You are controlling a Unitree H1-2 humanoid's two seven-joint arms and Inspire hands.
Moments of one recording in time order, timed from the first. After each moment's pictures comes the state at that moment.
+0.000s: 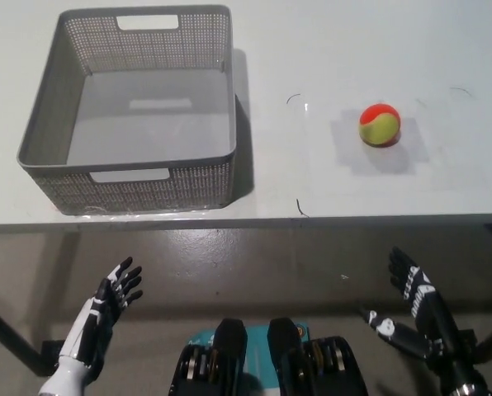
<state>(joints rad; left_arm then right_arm) -0.08 0.18 0.04 0.30 -0.13 -0.28 -0.23 -0.05 -0.10 0.02 0.22 0.04 -0.22 0.13</state>
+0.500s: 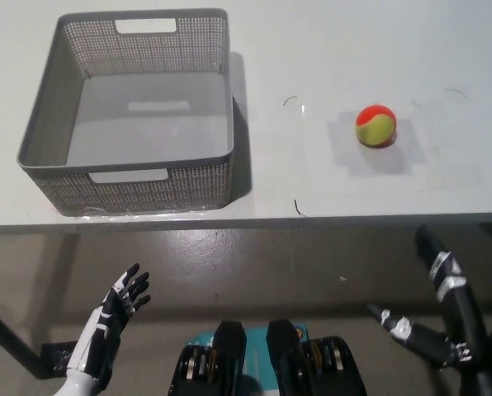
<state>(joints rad) -0.04 0.15 0.04 0.27 -0.12 -0.34 -0.23 0.03 -0.07 0.00 -0.15 -0.13 -0.27 0.07</state>
